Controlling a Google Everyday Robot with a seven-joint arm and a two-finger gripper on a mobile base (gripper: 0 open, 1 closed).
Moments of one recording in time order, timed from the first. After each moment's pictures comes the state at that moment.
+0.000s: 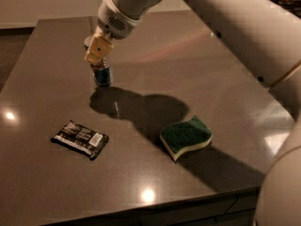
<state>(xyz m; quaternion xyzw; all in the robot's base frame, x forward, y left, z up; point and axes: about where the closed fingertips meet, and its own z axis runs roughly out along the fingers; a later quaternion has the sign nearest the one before) 0.595 0.137 0.958 -0.65 0.68 0.19 0.28</state>
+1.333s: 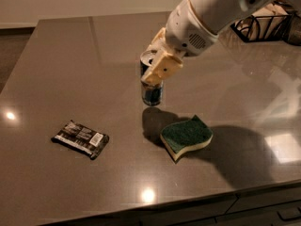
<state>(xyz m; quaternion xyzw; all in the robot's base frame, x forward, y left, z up) 0.507 -0.005 0.967 -0.68 0.65 0.18 0.29</state>
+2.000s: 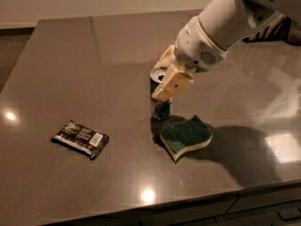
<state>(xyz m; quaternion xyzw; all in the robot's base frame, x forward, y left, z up) 0.488 -0.027 0.937 -0.69 0.65 0.19 0.26</state>
